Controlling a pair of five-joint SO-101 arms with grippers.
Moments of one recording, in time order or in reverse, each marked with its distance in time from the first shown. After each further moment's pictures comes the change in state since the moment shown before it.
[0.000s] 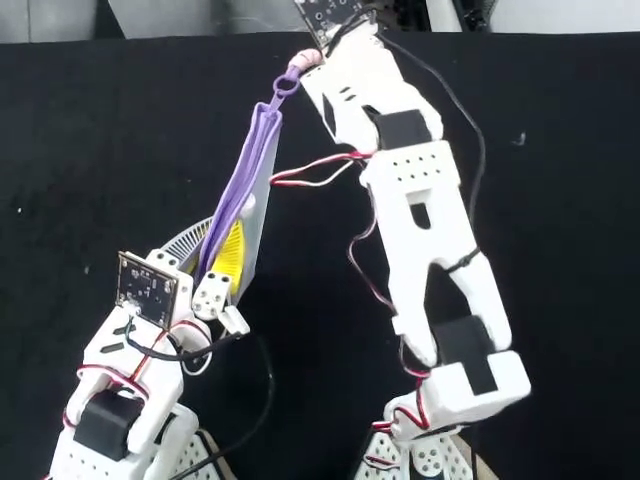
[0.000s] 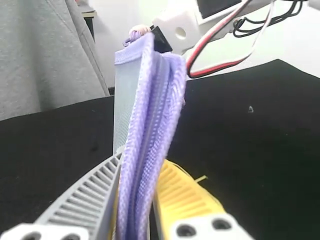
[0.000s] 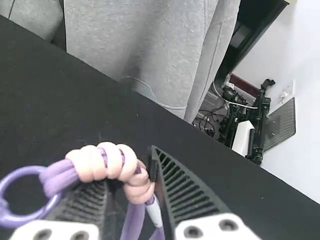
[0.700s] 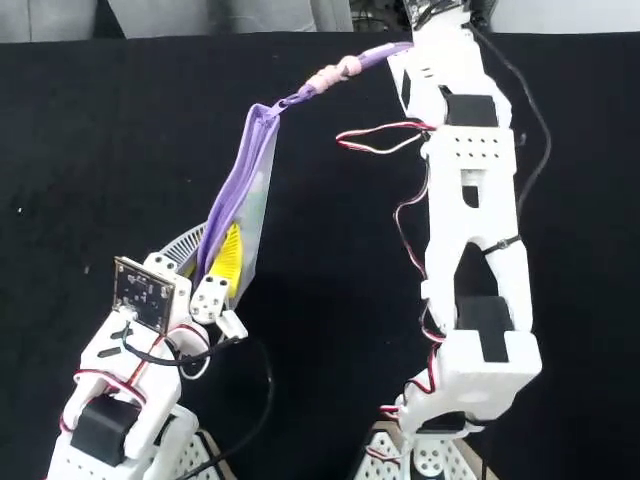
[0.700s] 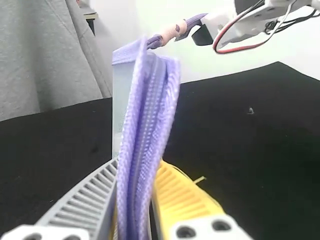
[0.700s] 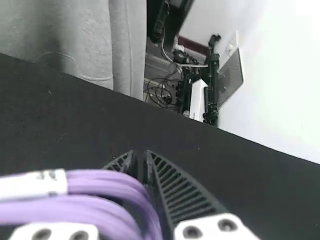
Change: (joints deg) left arm -0.2 -0.7 0.0 0.6 0.2; right arm 11.2 4.0 -6.6 3.0 -0.7
